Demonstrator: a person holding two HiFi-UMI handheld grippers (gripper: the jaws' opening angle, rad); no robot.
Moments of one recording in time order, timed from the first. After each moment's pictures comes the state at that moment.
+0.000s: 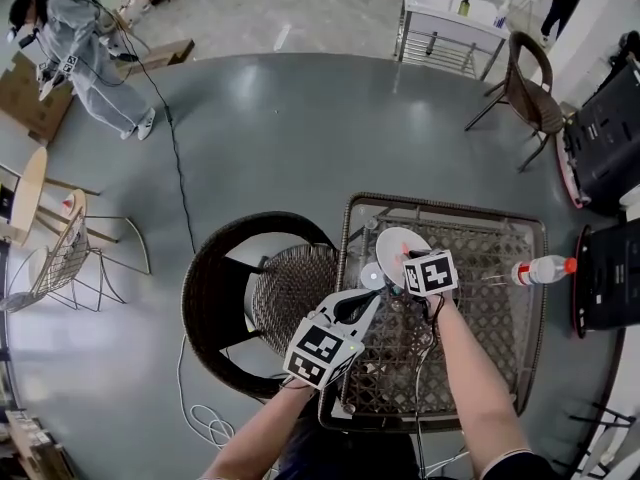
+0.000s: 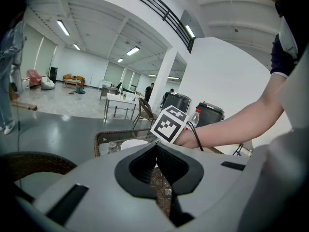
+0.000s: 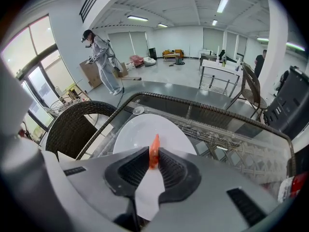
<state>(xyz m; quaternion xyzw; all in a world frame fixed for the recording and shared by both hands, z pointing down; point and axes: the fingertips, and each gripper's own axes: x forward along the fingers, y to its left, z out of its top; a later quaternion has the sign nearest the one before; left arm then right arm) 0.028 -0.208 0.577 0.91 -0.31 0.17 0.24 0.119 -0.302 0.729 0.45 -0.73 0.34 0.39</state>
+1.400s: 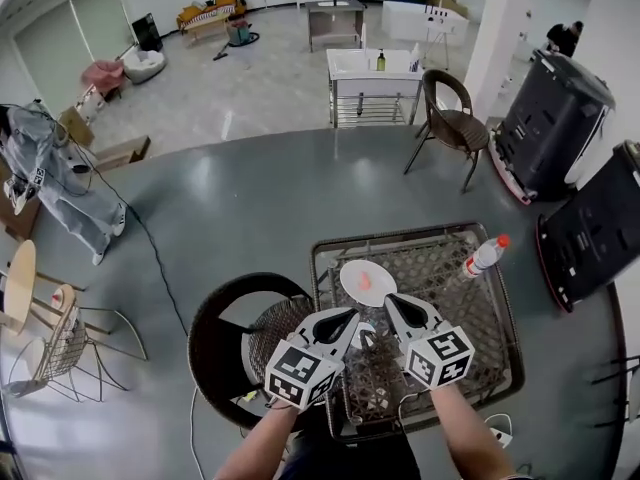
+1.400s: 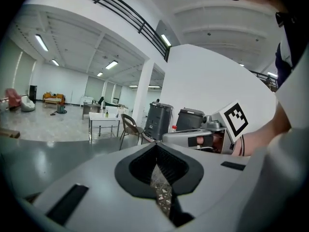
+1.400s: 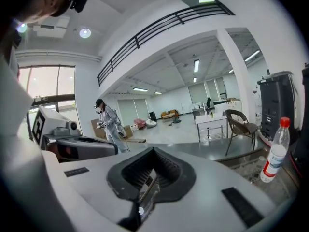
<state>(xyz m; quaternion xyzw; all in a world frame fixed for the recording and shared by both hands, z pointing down) 0.037 -0.176 0.455 0.95 -0.23 0.13 0.15 0.104 -0.191 0.470 0.55 -0.81 0.20 0.06</state>
